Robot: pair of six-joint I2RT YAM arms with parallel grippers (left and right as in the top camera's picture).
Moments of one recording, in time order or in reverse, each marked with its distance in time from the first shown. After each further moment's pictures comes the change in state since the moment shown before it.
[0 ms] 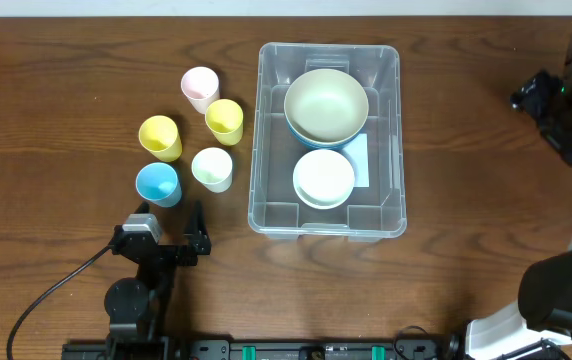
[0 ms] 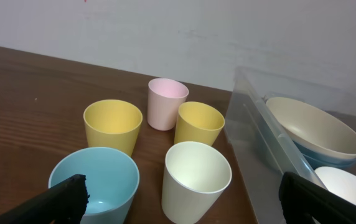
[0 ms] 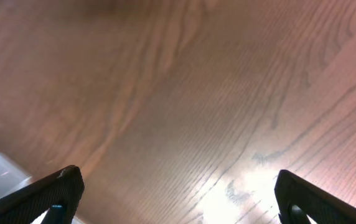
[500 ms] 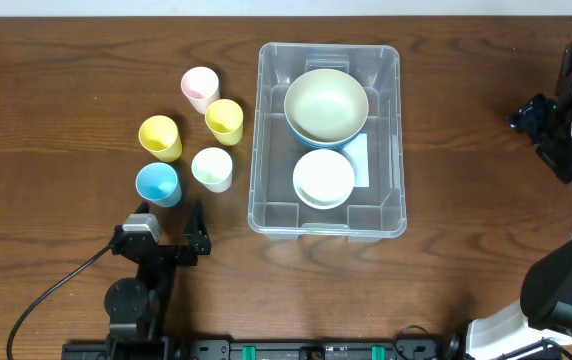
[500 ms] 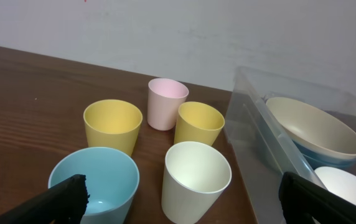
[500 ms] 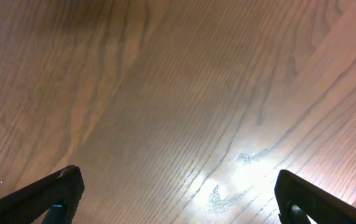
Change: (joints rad) left arm 0.000 0.000 0.000 0.000 0.000 -0.002; right arm -0.037 0.004 -0.138 0.067 0.028 0.012
